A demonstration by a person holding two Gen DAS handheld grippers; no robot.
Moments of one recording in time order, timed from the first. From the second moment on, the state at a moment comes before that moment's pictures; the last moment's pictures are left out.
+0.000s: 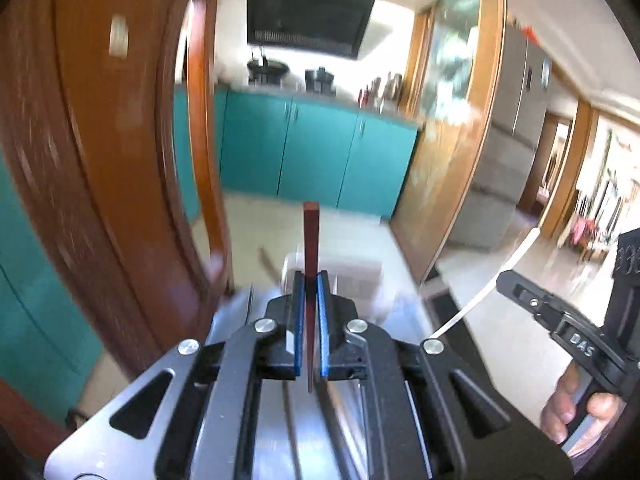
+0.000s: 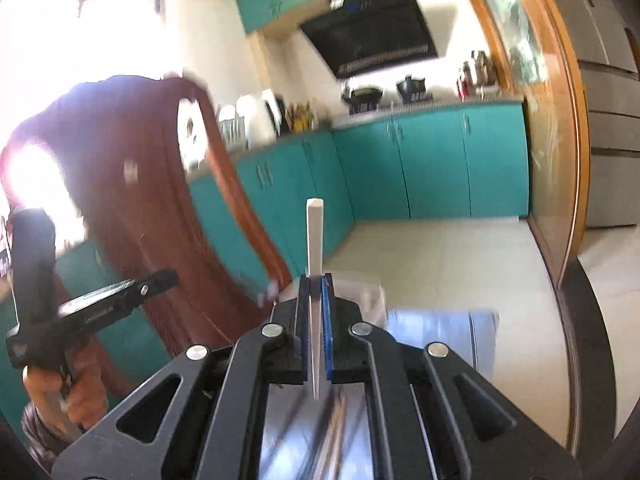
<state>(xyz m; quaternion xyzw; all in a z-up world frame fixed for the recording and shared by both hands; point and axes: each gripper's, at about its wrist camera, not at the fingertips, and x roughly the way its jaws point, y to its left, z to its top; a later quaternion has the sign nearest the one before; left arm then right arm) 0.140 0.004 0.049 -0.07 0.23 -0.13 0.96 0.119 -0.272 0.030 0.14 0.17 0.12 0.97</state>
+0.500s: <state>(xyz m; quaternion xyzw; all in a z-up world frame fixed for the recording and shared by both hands) 0.238 0.011 0.034 -0.15 0.21 -0.07 0.97 0.204 -0.283 0.014 0.17 0.13 0.03 0.98</state>
